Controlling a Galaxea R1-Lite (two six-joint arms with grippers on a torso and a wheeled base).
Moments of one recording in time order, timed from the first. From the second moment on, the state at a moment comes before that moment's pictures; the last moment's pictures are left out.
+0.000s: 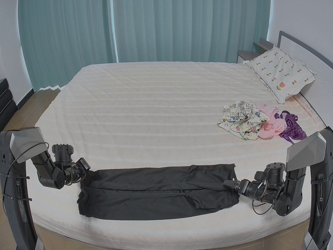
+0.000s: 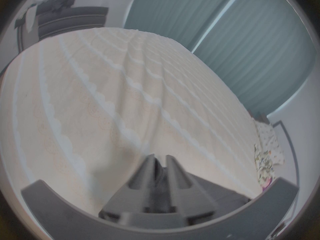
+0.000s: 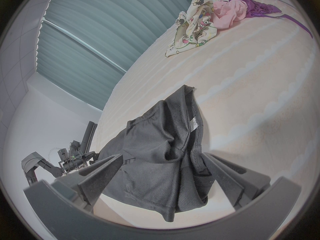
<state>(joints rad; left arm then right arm) 0.10 2.39 -0.81 -0.90 -0.07 -0.67 0.20 2.43 -0.36 -1.50 0.31 0.67</state>
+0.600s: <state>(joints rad) 0.12 2.39 -0.80 -1.03 -0.02 -0.79 0.23 2.43 -0.57 -1.28 0.31 0.70</state>
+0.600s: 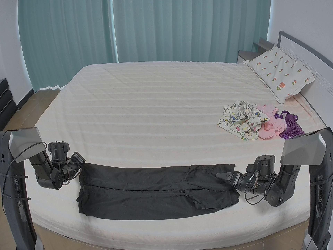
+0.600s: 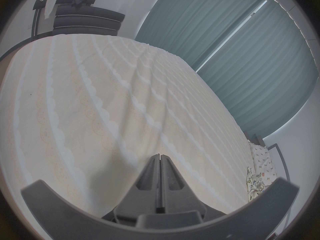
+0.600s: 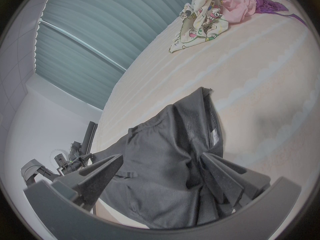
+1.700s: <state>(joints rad) 0.12 2.39 -0.79 -1.04 -0.01 -0.82 0.27 2.35 -0.58 -1.05 0.23 0.69</state>
